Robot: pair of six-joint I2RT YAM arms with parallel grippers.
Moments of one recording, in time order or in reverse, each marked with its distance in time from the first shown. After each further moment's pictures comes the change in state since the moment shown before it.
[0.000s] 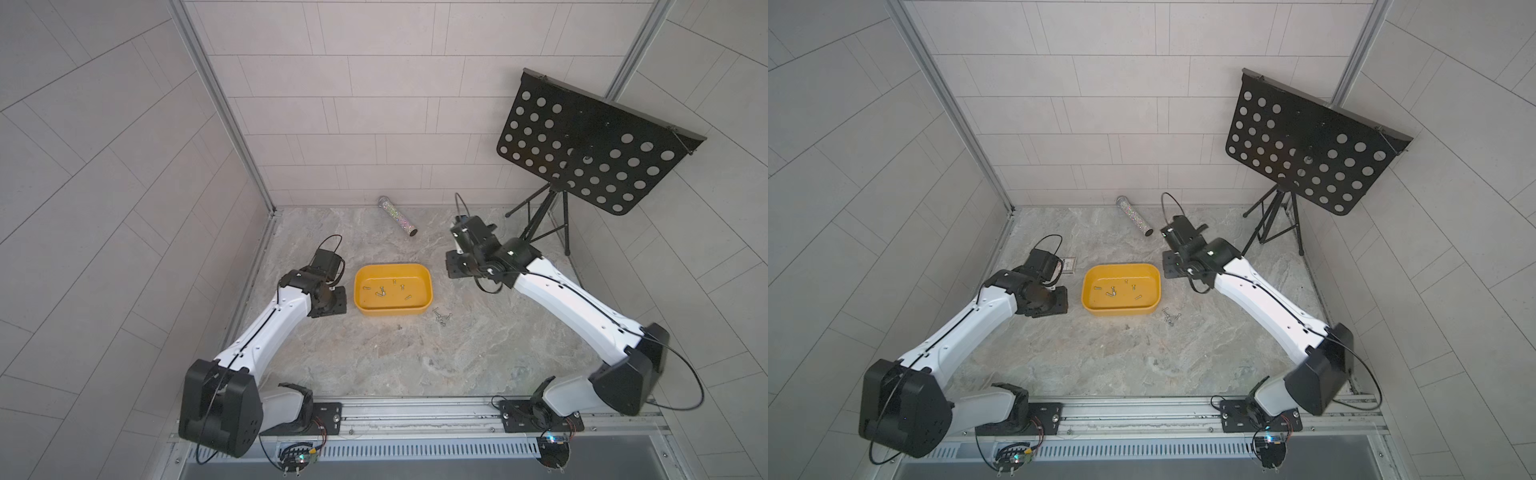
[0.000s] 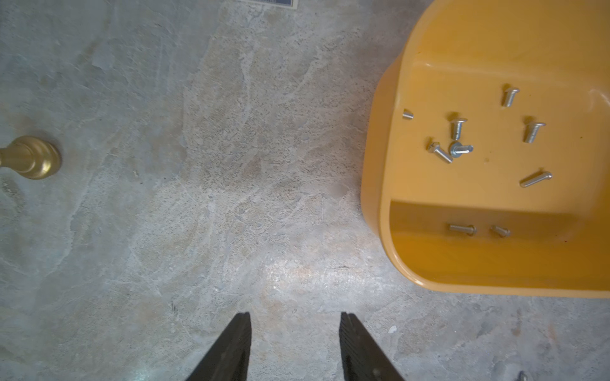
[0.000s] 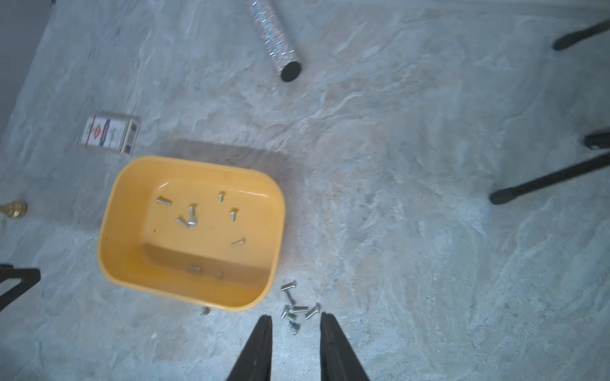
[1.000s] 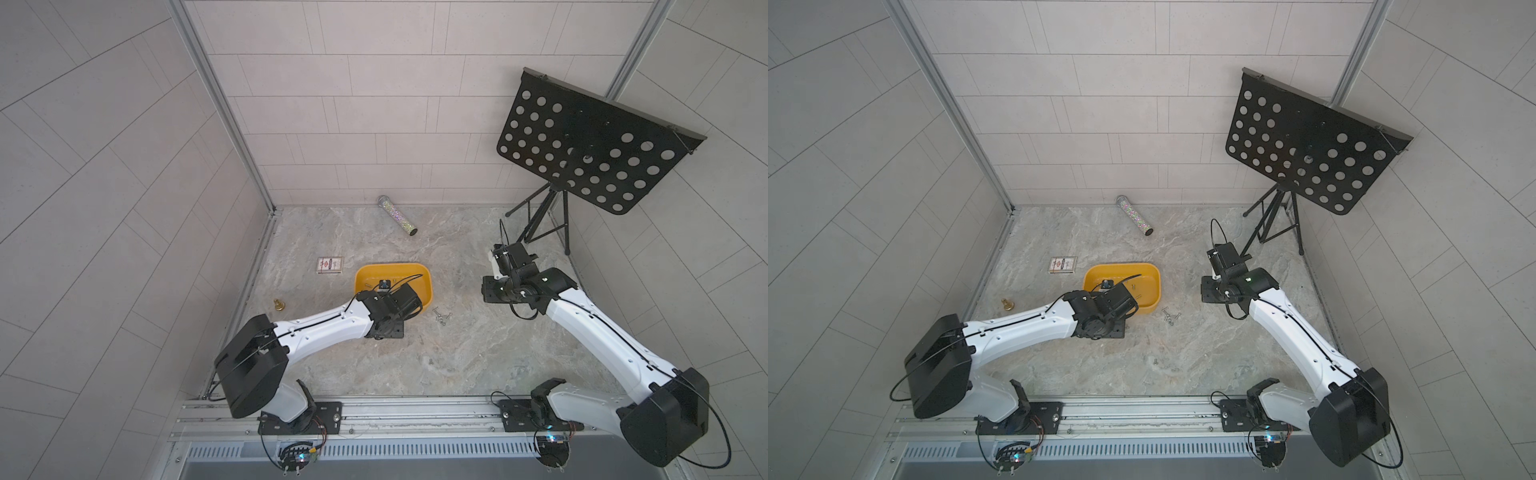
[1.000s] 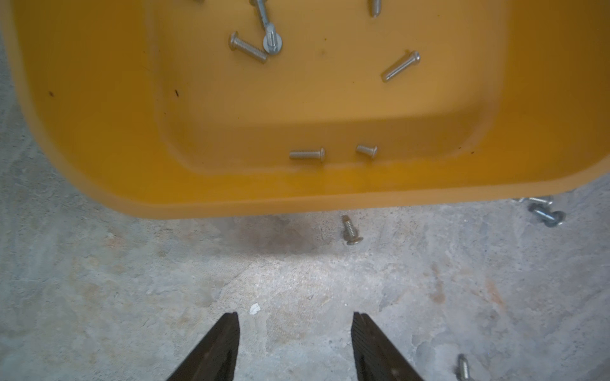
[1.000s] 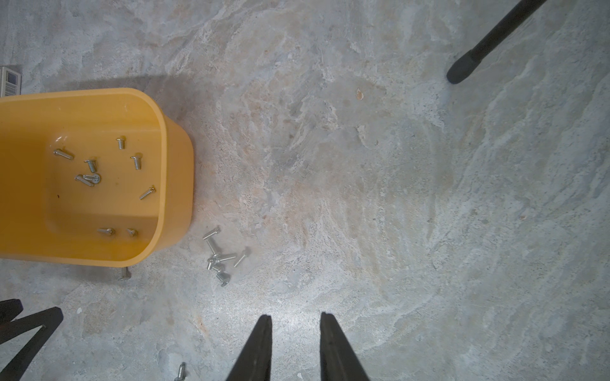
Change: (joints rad) left arm -0.623 0.260 0.045 0.142 -0.237 -0.494; right arm -0.180 -0.202 -0.343 0.033 -0.116 -0.074
